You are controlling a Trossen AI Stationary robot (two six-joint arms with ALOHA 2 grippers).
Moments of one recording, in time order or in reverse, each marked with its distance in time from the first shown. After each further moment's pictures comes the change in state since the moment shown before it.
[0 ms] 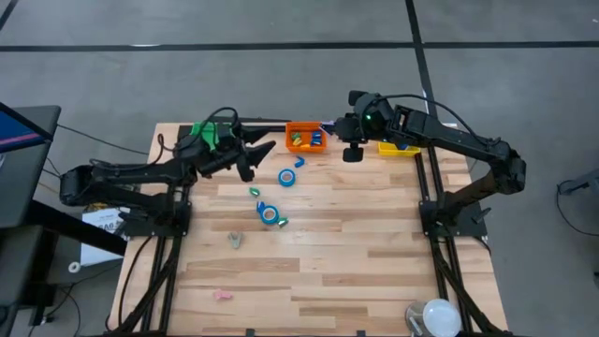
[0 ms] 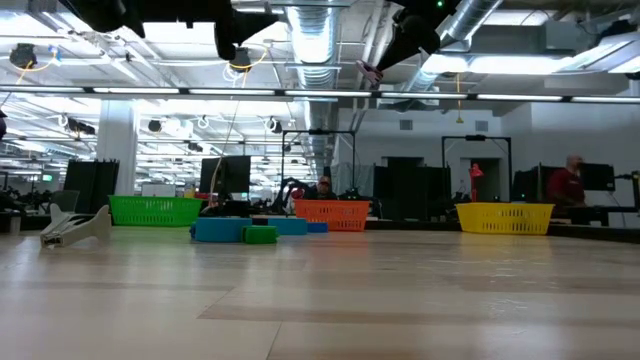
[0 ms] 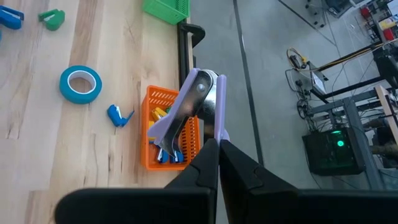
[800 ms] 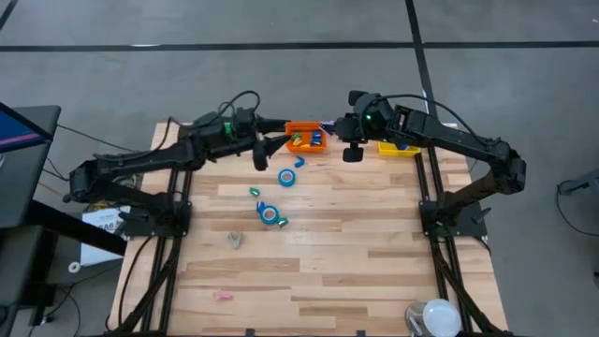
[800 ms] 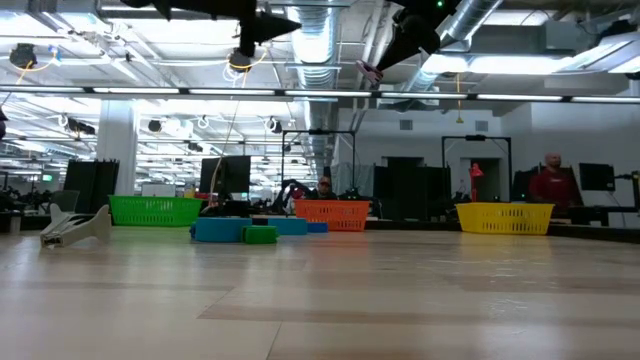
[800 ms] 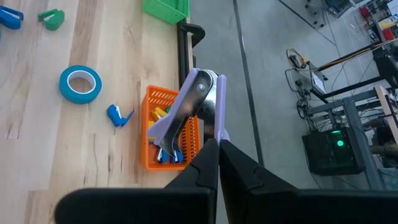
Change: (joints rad) left arm 0.079 0.124 0.284 -0.385 0.133 0.033; right arm 0.000 0.000 0.000 0.000 0.001 0.000
